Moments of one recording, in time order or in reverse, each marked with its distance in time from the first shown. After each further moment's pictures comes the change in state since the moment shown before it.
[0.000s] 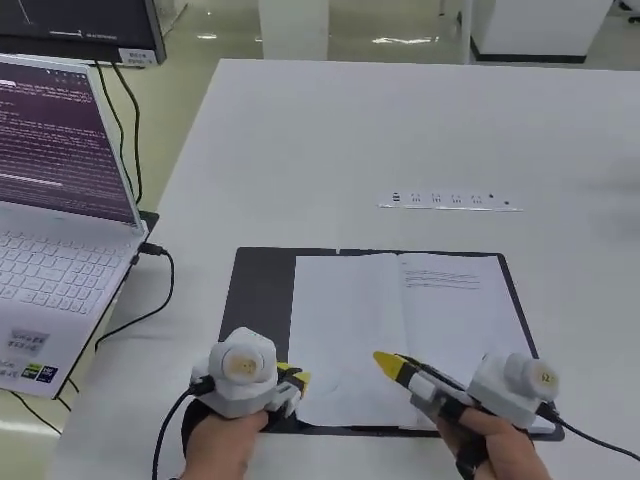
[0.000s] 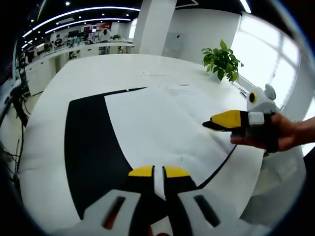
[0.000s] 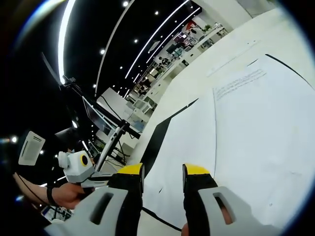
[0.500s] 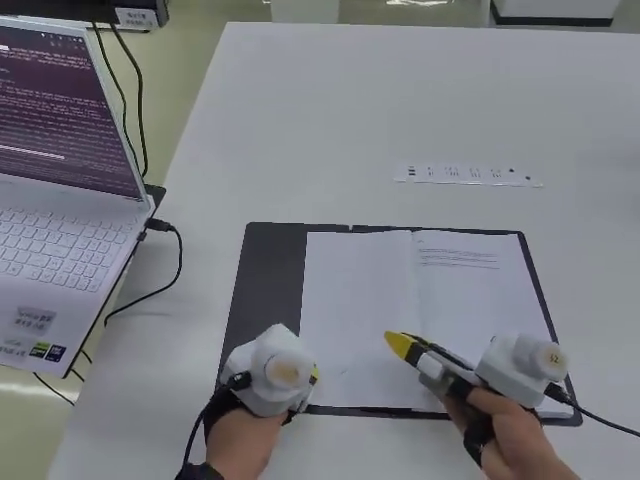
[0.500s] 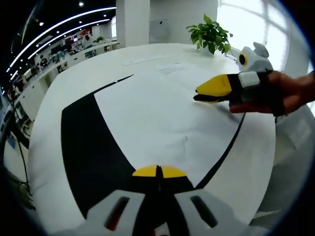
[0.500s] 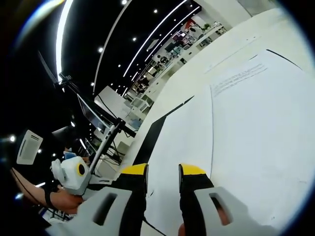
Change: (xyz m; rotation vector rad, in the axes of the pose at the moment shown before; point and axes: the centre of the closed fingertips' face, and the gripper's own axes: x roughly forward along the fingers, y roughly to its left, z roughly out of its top) left arm 0.011 0.000 -0.023 0.240 0.085 0.046; right arm 0.020 -0.017 -0.001 -0.009 0.012 -0.024
